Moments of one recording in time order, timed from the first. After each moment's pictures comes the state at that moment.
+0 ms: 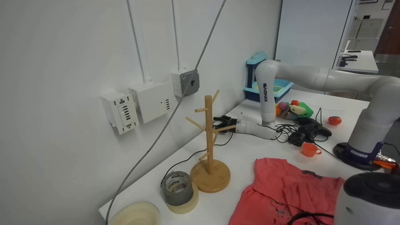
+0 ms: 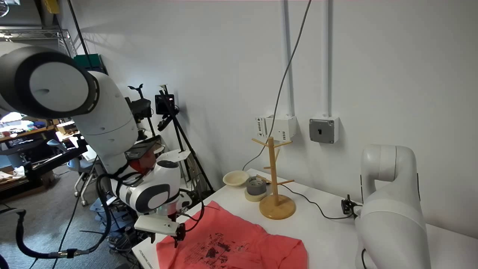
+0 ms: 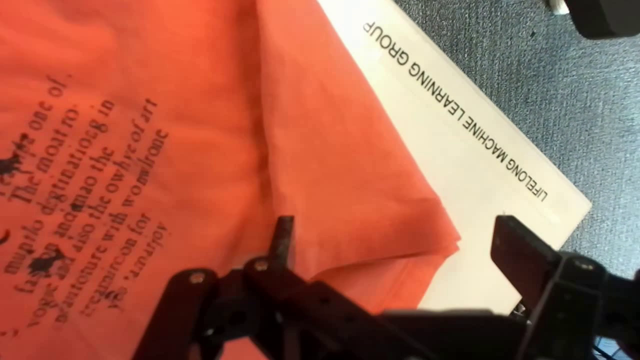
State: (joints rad) arm 0.09 0.50 0.48 -2.46 0.10 2.78 -0.44
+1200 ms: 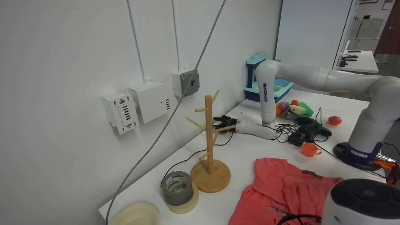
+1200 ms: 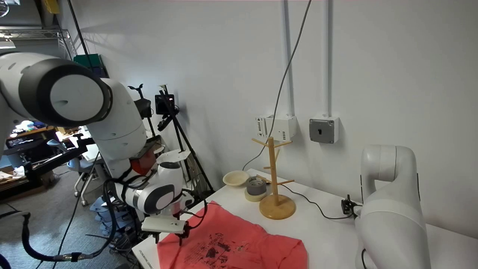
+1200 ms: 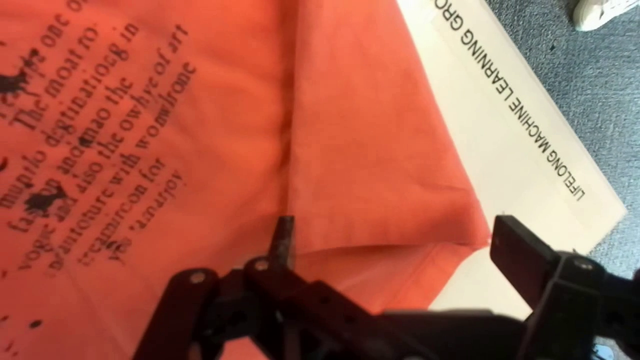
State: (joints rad) arm 0.09 0.57 0.47 -2.40 -0.04 2.80 -0.44
